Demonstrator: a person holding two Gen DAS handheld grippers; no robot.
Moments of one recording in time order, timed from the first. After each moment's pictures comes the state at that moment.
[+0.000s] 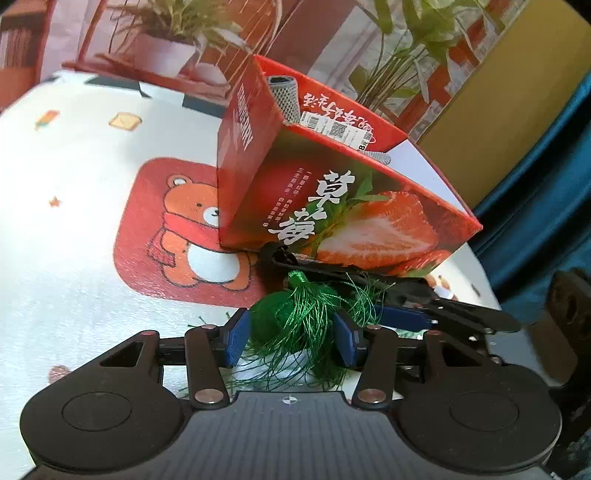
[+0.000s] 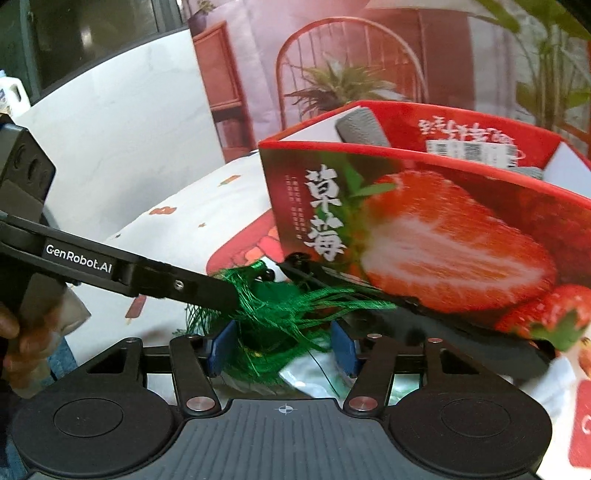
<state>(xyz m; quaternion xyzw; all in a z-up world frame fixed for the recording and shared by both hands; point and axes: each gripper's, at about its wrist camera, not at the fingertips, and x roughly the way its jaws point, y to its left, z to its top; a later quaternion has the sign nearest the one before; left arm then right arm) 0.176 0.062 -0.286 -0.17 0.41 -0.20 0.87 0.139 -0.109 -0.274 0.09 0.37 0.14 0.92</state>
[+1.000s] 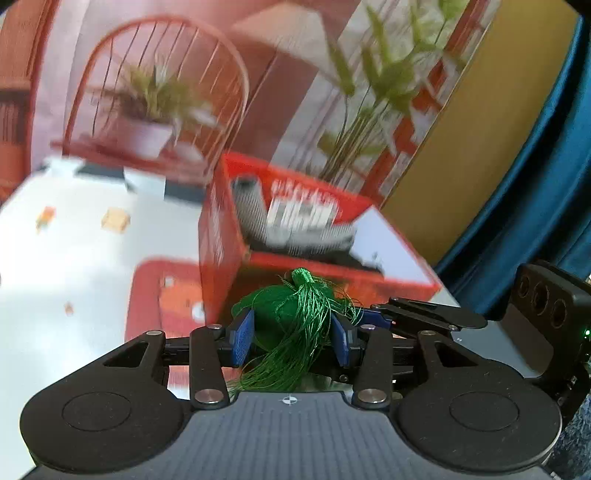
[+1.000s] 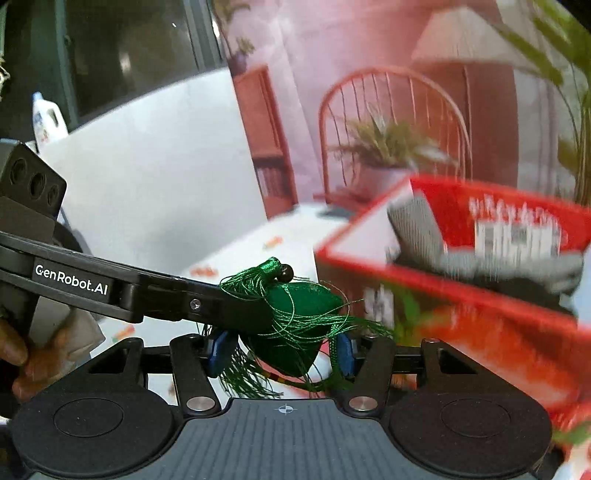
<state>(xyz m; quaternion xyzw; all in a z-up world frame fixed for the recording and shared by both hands) 0.170 0.072 -0.198 -0.14 0.32 -0.21 0.91 0.172 -0.101 -0.214 0.10 0.29 0.19 0.93</state>
